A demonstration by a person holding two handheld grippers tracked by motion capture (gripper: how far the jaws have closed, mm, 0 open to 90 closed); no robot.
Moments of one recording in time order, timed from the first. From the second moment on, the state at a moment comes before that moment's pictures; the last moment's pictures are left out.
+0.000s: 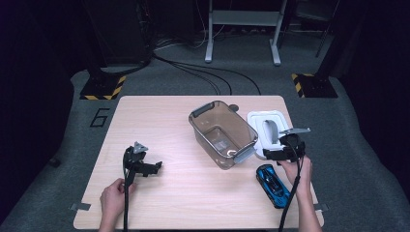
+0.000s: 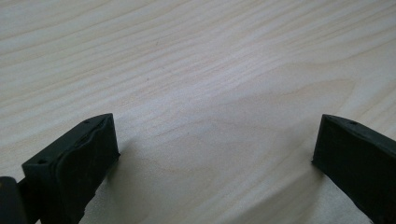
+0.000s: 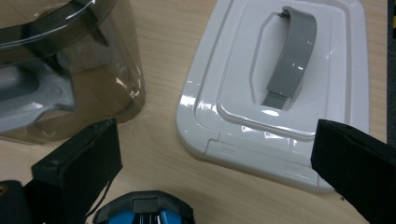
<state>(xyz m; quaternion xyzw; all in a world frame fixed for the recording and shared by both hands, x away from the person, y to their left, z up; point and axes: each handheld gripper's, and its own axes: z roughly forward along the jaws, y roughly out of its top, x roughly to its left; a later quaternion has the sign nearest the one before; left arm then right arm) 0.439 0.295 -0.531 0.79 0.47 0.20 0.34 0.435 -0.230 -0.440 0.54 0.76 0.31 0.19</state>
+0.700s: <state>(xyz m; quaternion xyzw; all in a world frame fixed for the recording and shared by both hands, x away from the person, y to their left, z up) 0.439 0.295 -0.531 0.79 0.47 0.20 0.34 0.418 -0.209 -0.474 0.52 0.81 0.24 0.10</state>
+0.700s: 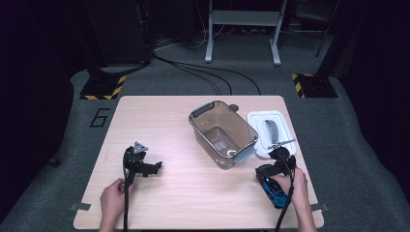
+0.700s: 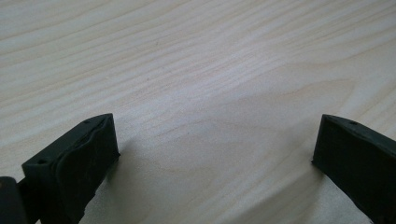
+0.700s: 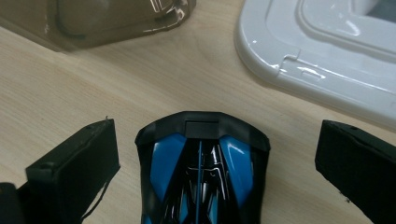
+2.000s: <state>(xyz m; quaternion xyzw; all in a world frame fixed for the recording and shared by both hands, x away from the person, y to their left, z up) 0.439 0.295 -0.531 0.79 0.47 0.20 0.34 0.412 -0.204 -0.477 0.52 0.81 0.25 0.11</state>
